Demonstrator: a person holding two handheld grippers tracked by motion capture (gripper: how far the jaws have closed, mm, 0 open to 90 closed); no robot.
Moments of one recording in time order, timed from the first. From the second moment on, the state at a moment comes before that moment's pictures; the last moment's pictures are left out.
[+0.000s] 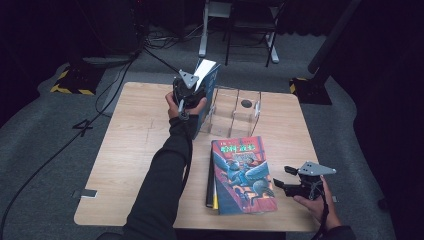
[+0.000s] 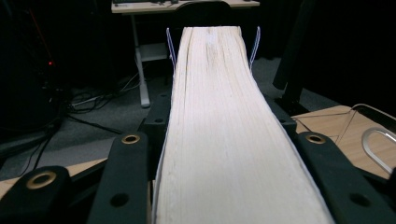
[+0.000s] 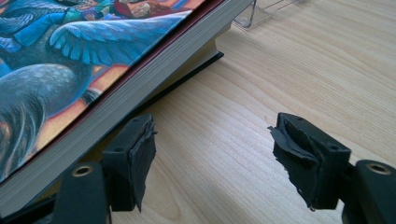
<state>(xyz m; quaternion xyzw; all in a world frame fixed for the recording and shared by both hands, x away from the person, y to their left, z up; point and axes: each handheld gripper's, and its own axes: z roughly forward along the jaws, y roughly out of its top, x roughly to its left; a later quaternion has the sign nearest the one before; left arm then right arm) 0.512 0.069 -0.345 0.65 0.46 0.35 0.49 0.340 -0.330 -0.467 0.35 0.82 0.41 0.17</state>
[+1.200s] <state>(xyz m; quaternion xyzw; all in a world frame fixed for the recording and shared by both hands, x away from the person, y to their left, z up) 0.525 0.053 -0.329 0.71 0.43 0.35 0.43 0.340 -0.325 -0.470 0.35 0.83 0.40 0.16</state>
